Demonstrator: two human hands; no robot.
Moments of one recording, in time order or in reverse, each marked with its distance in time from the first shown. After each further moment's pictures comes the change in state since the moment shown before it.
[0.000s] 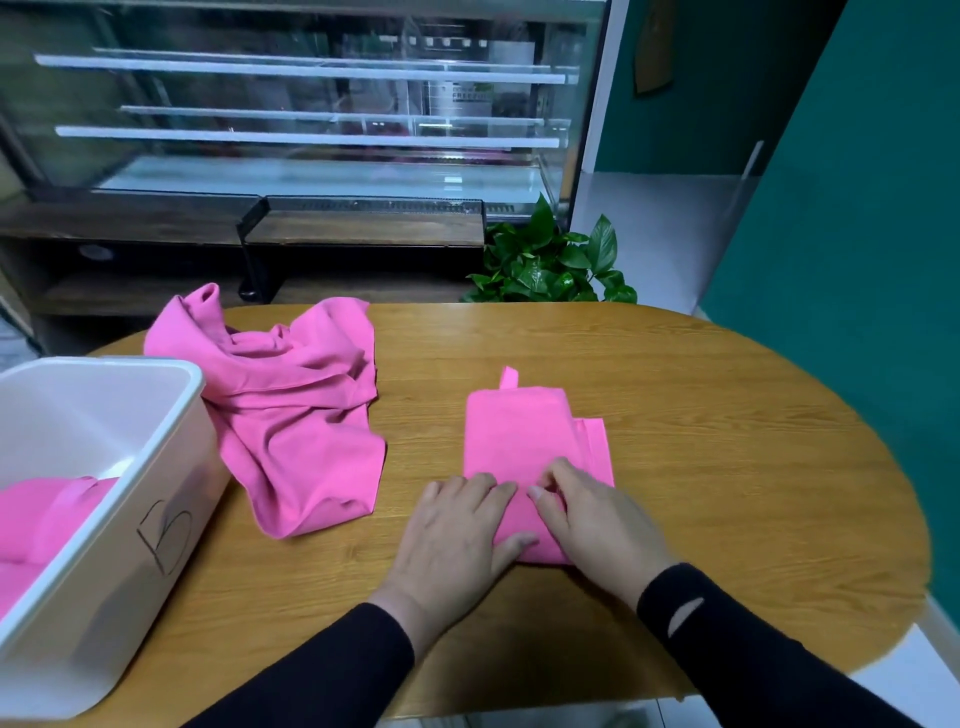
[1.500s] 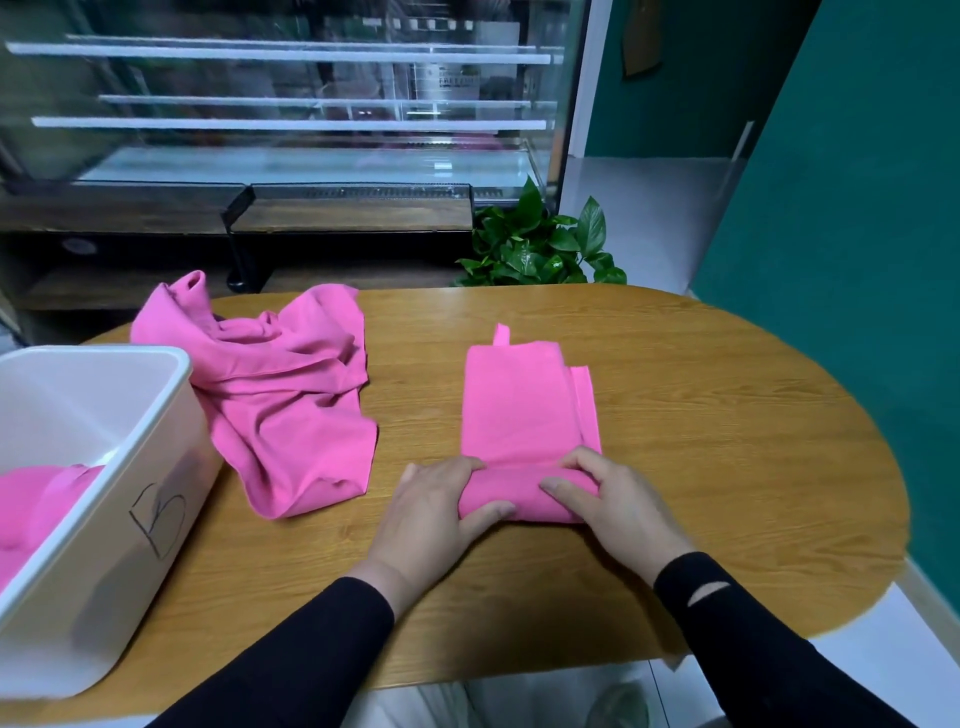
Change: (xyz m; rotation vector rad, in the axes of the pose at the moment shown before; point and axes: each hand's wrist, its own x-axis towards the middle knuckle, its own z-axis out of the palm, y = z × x) left_hand -0.003 -0.010 -0.008 -0.315 -0.069 -0.175; right_hand -0.019 0.030 0.003 0.471 0.010 0.149
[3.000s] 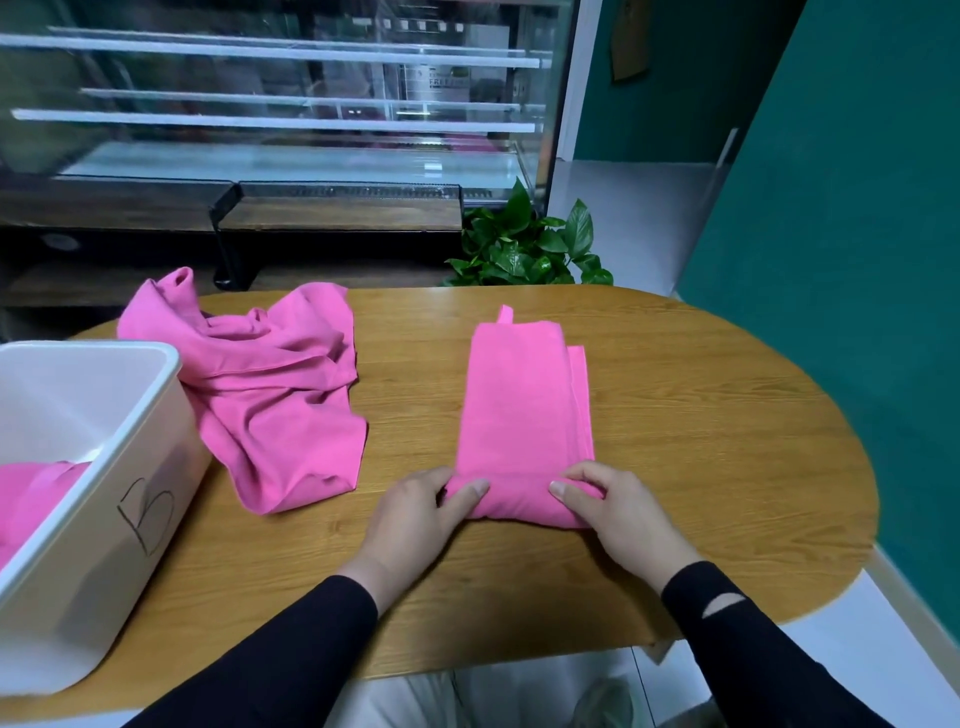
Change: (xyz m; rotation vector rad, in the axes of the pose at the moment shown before) left_hand -0.005 -0.007 0.008 -0.308 -0.005 -0.241; right_hand -0.013 0.011 -0.006 0.088 -0.003 0.140
